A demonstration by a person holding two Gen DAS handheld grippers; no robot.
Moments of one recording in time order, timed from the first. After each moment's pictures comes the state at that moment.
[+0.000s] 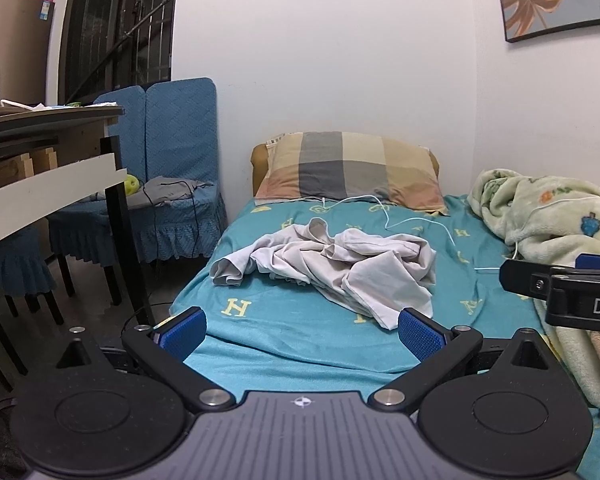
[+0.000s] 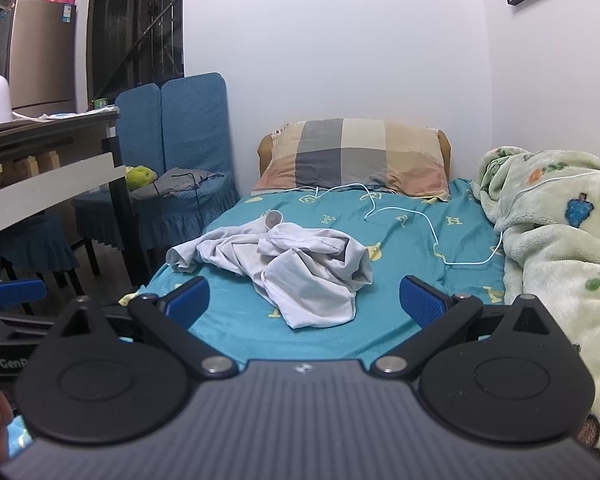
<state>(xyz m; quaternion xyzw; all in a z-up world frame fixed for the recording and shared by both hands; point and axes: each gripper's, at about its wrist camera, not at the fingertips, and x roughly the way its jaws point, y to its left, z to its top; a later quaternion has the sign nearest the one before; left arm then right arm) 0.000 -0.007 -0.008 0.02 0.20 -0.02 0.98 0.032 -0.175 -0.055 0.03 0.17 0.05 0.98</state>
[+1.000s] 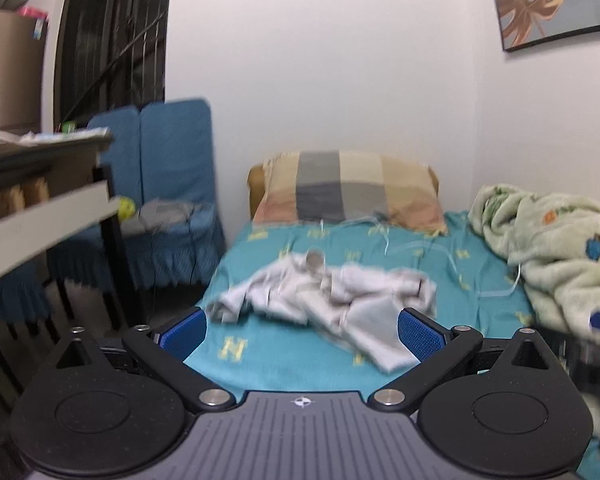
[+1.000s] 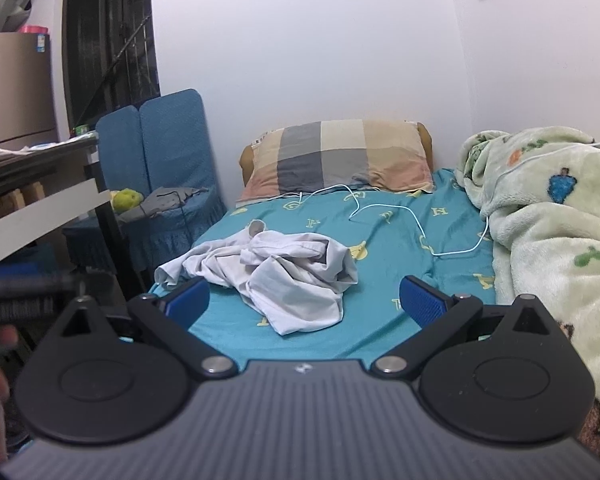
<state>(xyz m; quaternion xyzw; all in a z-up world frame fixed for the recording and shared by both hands) 0.048 -0.021 0.031 0.03 0.17 -0.02 0.99 0.036 -0.198 -0.061 0.08 0.16 0.03 0.98</state>
